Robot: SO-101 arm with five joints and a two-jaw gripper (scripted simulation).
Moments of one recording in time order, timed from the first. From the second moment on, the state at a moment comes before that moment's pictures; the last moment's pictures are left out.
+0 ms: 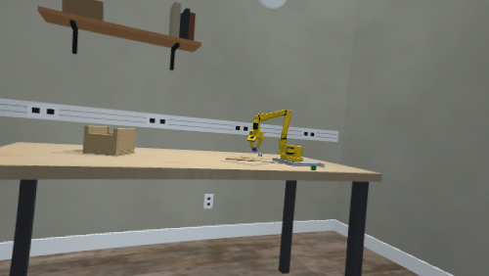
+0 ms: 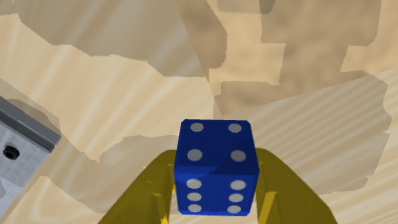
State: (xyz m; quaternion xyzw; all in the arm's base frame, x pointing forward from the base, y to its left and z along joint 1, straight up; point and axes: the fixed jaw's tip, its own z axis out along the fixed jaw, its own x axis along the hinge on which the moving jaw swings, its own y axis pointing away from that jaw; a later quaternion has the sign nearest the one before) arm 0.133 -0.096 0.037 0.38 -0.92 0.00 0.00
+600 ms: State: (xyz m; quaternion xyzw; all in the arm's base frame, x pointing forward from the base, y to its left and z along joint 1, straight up) arm 0.153 -0.037 0.037 0.56 -0.83 0.00 0.00
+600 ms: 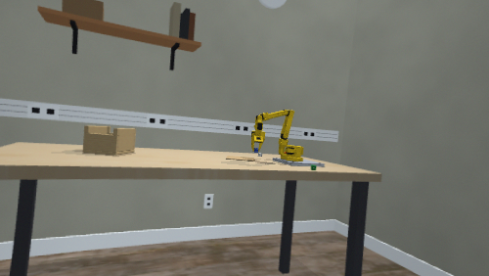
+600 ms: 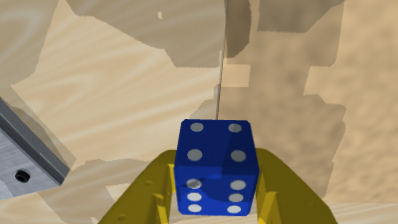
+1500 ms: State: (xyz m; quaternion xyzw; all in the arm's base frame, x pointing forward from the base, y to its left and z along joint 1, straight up) arm 0.155 -0.028 0.038 0.61 -0.79 0.00 0.00
